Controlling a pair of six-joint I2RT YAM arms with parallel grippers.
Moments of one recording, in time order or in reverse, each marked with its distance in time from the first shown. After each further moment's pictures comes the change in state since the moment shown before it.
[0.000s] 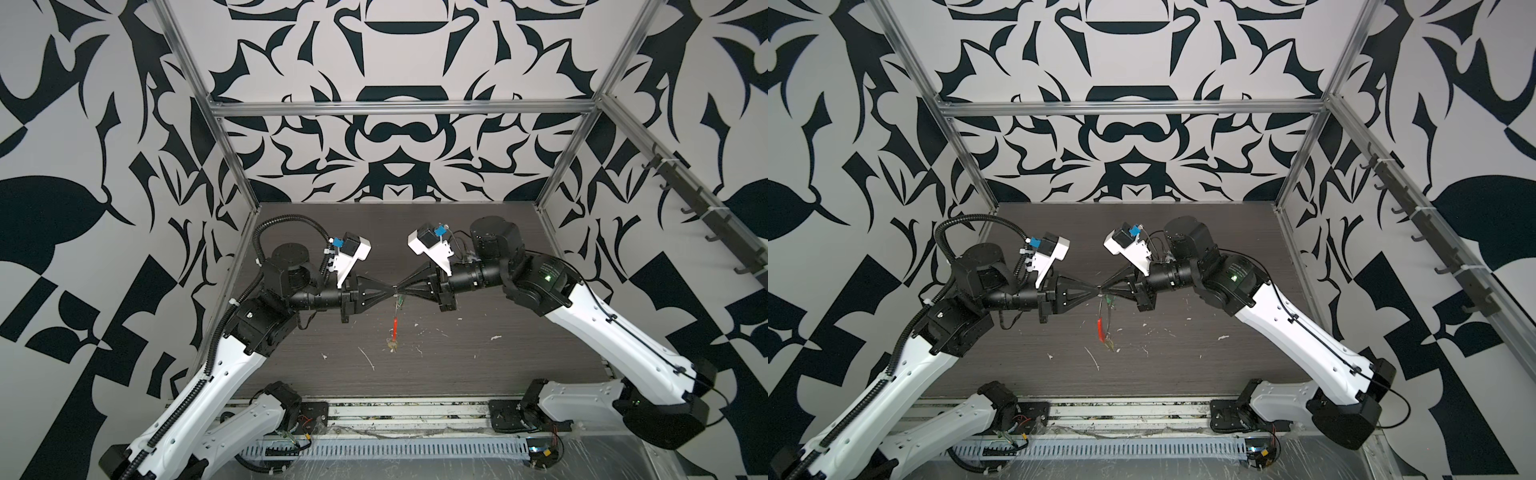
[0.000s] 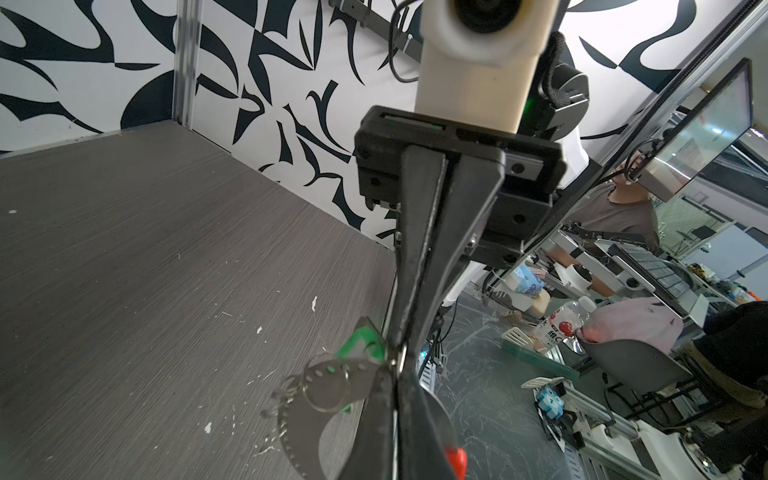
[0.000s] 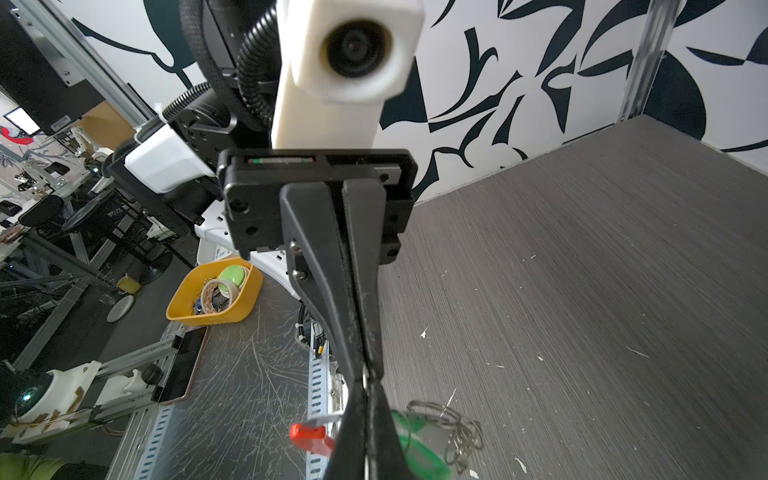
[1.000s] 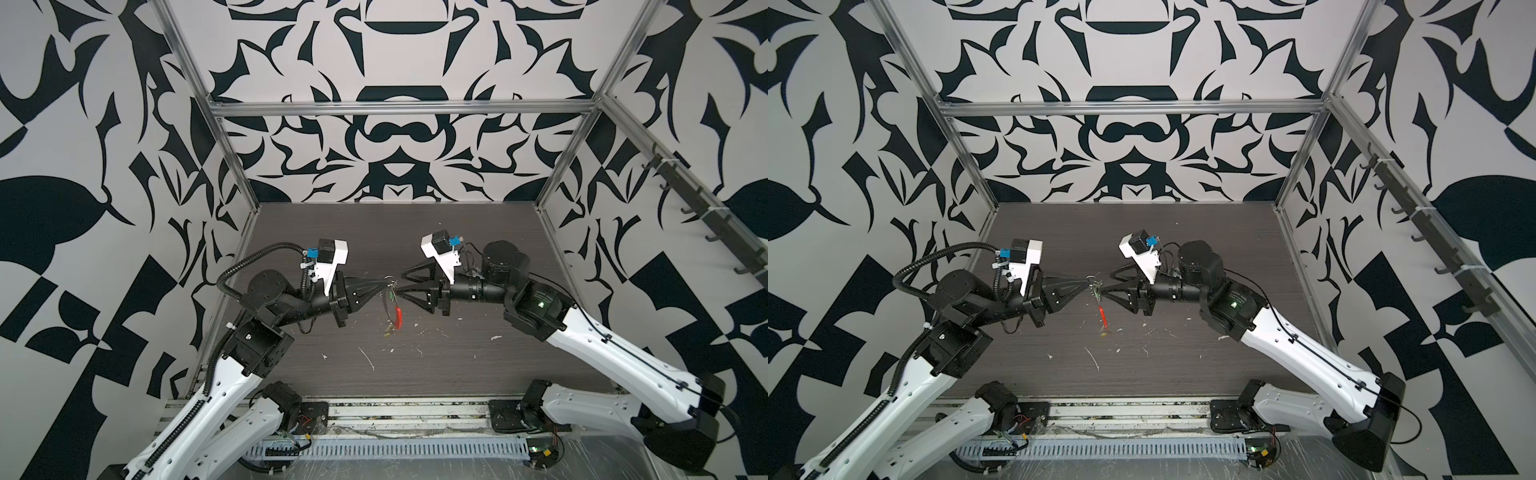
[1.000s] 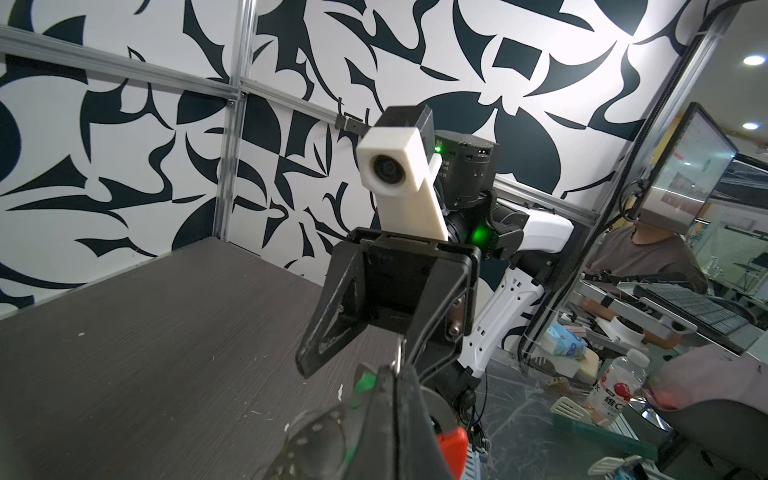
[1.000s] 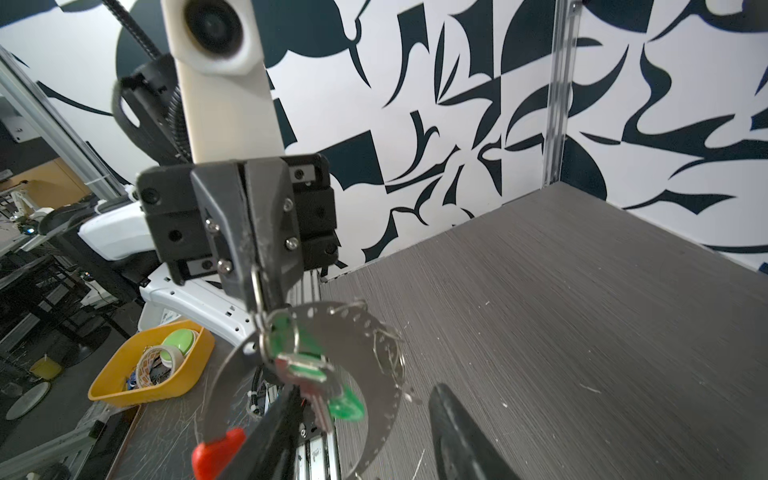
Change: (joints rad) left arm 0.000 -0.143 -0.208 0.432 -0.112 -0.110; right arm 0.013 -0.153 -0.343 0.468 0.152 0.130
